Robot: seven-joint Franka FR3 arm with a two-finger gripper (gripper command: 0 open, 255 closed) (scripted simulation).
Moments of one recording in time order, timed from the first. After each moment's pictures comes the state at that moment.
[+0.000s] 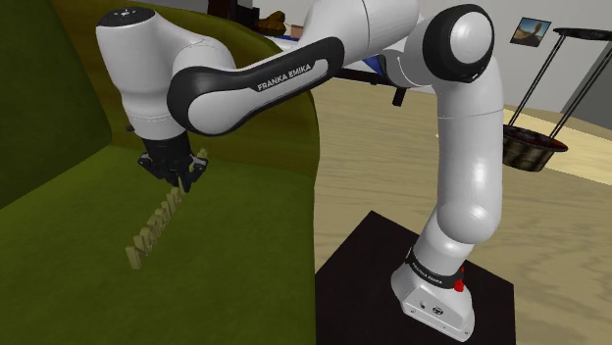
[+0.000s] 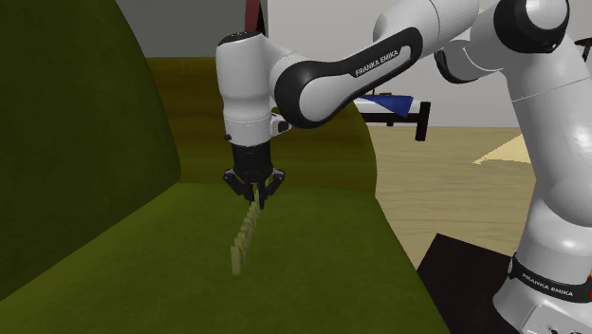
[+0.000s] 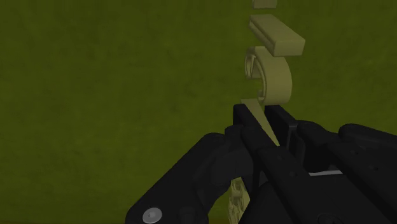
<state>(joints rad) -0.01 0.43 0.84 -1.67 -0.62 1.90 1.88</state>
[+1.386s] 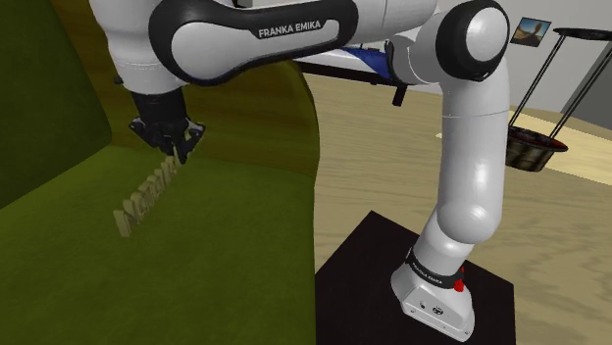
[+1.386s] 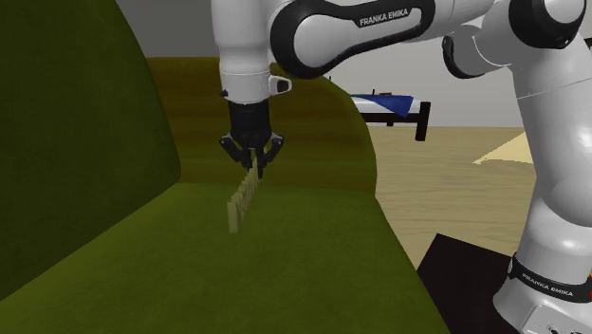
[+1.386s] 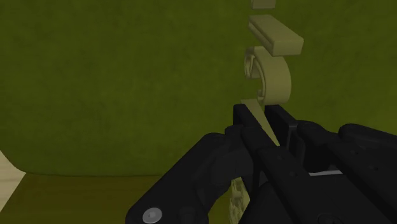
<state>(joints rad) -0.01 0.39 0.86 -1.54 -0.56 1.74 1.82</state>
